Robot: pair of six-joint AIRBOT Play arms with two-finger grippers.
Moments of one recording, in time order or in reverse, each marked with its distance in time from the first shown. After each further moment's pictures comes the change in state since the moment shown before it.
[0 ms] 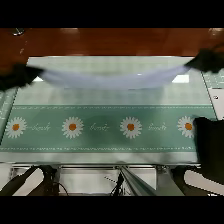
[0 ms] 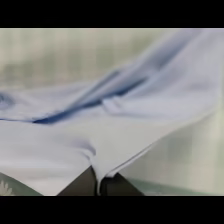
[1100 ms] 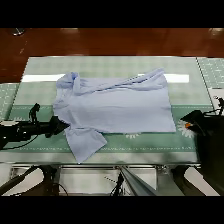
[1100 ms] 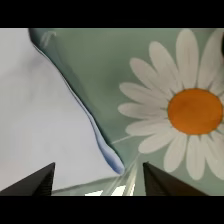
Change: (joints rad) left arm 0.008 -0.151 -0.648 0.328 0.079 -0.016; right arm -0.352 0.261 -0.992 -0.148 -0.168 -0.039
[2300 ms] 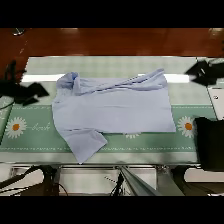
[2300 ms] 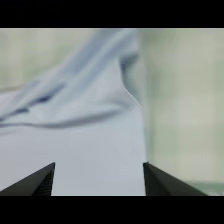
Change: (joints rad) left arm -0.069 -0.112 0.676 0.582 -0.162 -0.446; right arm 0.212 -0.472 0.812 0.050 0.131 -0.009
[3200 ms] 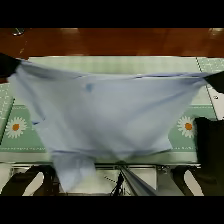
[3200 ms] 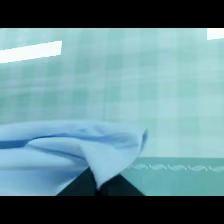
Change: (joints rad) left arm -0.262 0.436 0.146 0.075 0.179 0.004; right arm 0.194 0.743 -0.323 -0.096 -0.162 0.068
